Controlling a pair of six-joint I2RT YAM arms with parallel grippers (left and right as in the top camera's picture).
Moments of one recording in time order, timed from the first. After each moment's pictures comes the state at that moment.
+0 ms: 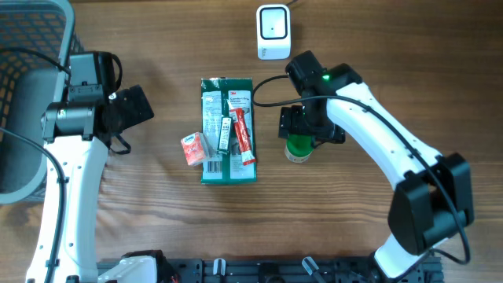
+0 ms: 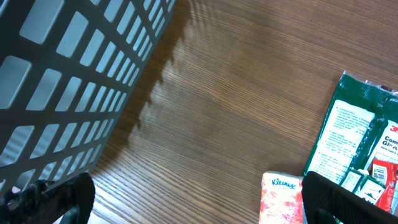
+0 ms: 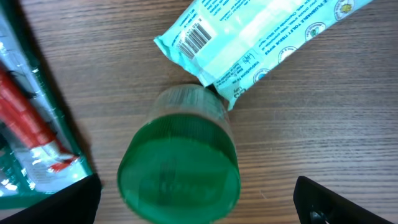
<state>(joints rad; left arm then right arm) 0.06 1.37 1.30 -1.02 -0.22 -0.33 0.46 1.84 1.44 -1.15 -0.02 0.56</state>
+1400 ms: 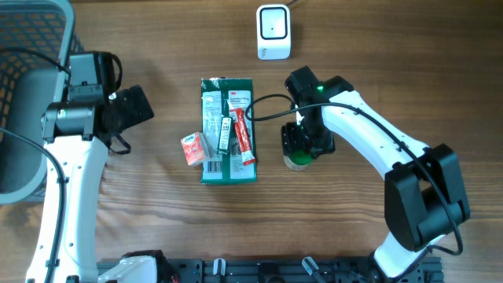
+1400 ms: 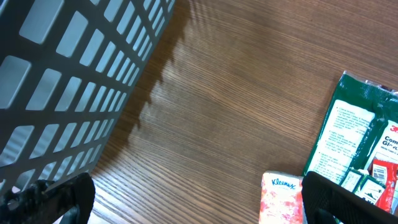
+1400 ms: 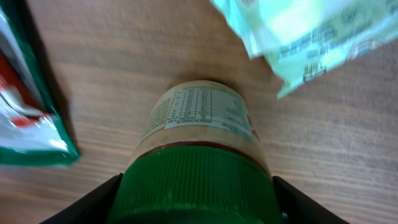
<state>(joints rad) 0.06 1.37 1.30 -1.02 -0.22 -0.33 0.46 1.85 1.32 -1.09 -0.15 0.35</state>
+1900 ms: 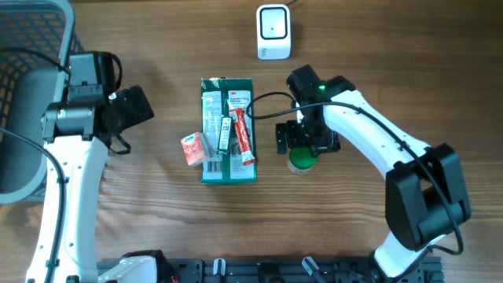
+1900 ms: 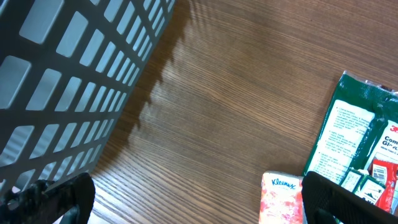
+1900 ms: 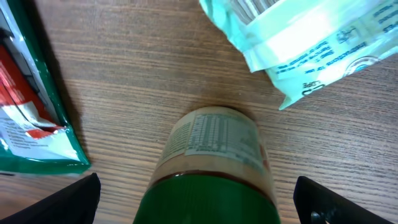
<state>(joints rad) 0.06 1.37 1.30 -1.02 -0.22 -0.33 0.44 1.85 1.31 -1.05 -0.17 0.38</state>
